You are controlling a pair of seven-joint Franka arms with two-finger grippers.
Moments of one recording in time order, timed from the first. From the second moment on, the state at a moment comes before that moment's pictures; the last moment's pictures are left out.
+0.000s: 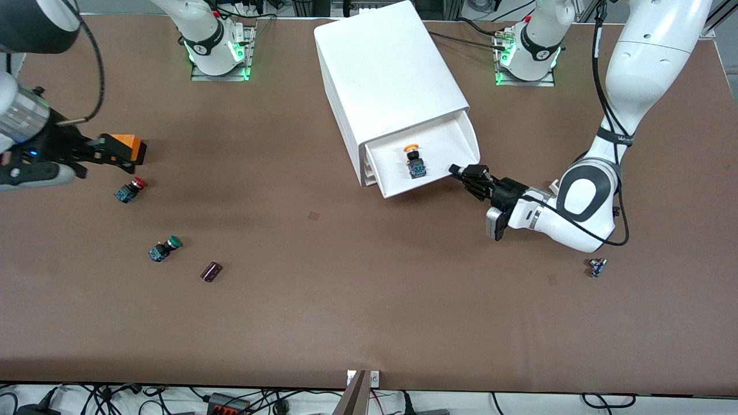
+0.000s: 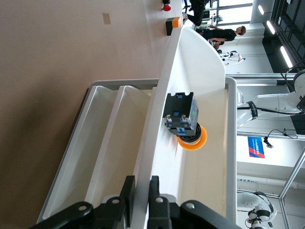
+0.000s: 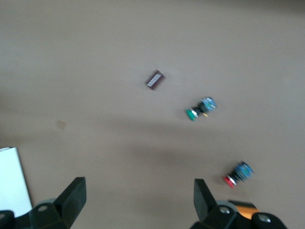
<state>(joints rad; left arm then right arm) 0.07 0.65 -0.24 -1.66 -0.91 1.52 0.78 0.14 0.12 -0.02 -1.57 0.05 1.74 -0.04</state>
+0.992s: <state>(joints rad) 0.09 0.53 -0.23 -1.34 -0.28 1.41 0.10 0.64 0.38 -0.01 -1.32 0.06 1.96 0.27</state>
